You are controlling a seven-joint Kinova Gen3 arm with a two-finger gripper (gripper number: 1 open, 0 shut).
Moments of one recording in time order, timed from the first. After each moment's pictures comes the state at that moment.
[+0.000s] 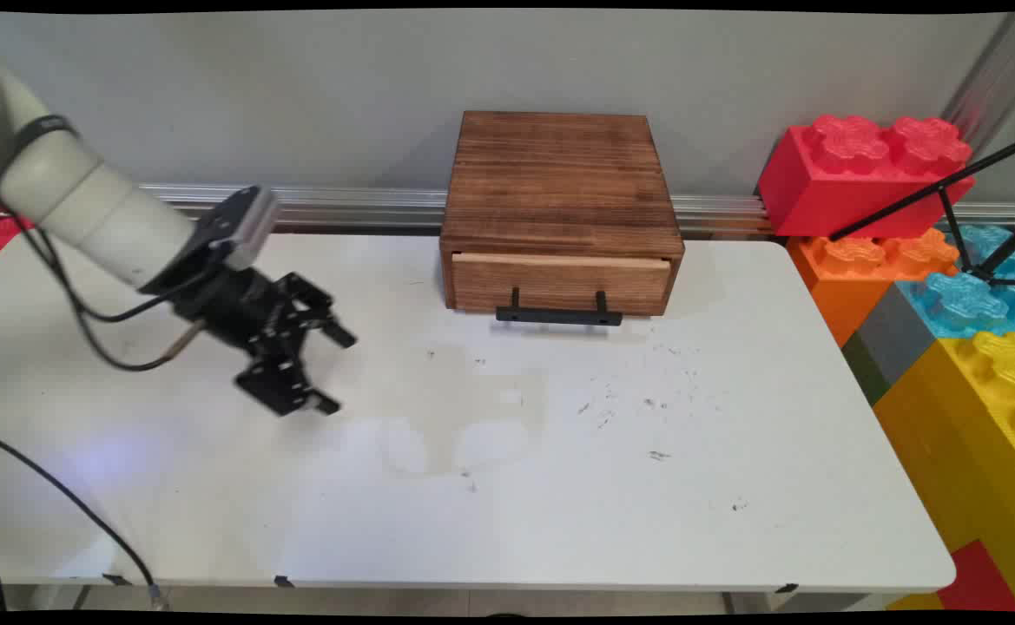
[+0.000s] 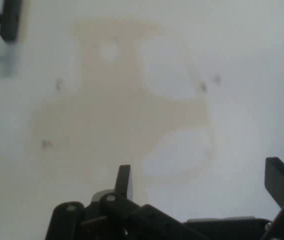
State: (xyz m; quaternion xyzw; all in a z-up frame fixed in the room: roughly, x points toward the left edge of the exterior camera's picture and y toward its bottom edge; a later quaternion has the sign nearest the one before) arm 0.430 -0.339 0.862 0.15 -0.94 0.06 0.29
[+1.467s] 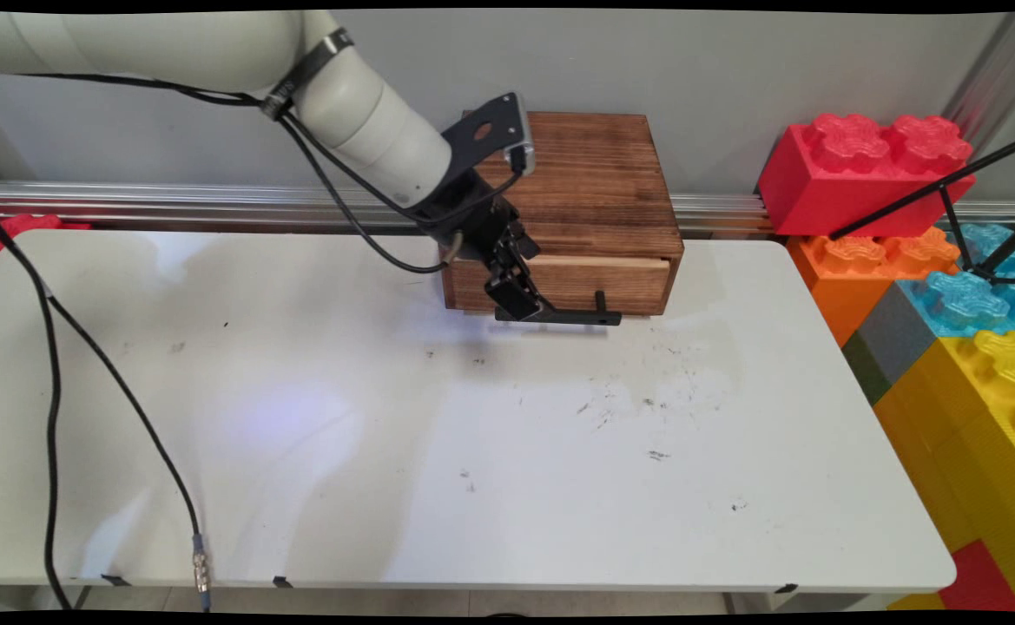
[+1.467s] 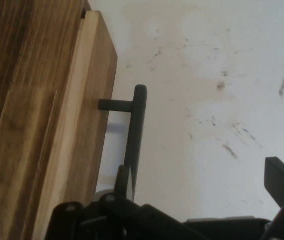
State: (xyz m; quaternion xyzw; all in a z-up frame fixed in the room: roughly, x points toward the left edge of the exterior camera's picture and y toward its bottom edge) arm 0.247 -0.462 0.901 0.19 -0.93 0.13 0.29
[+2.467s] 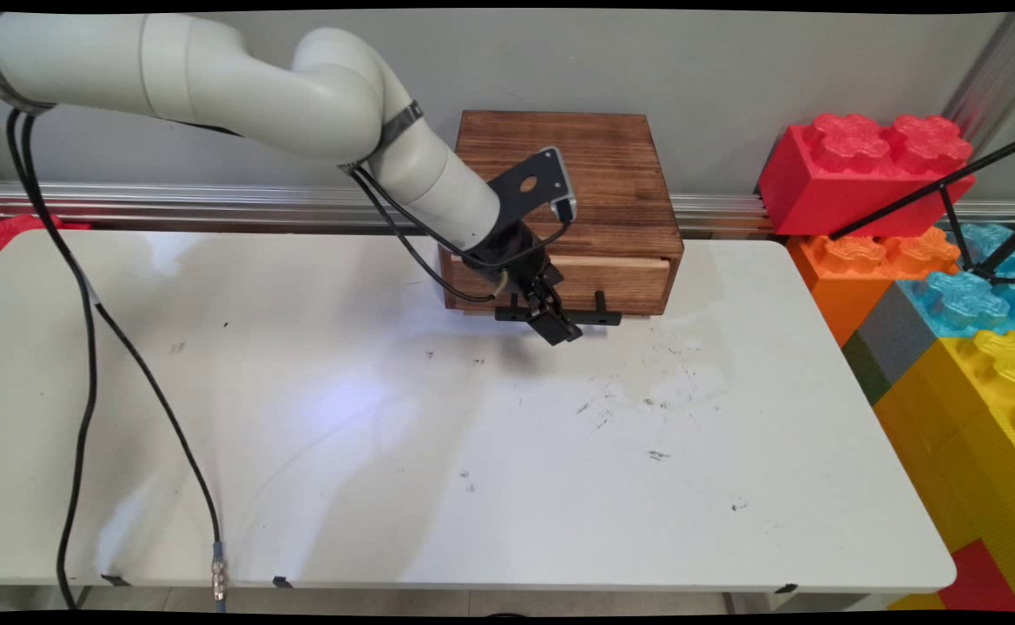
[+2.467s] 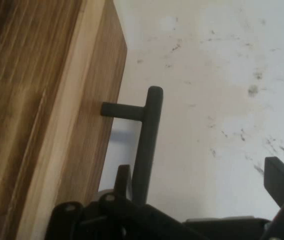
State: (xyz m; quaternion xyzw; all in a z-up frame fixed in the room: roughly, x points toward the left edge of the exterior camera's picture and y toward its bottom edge) arm 0.213 -0.490 0.837 0.21 -0.93 0.13 0.28
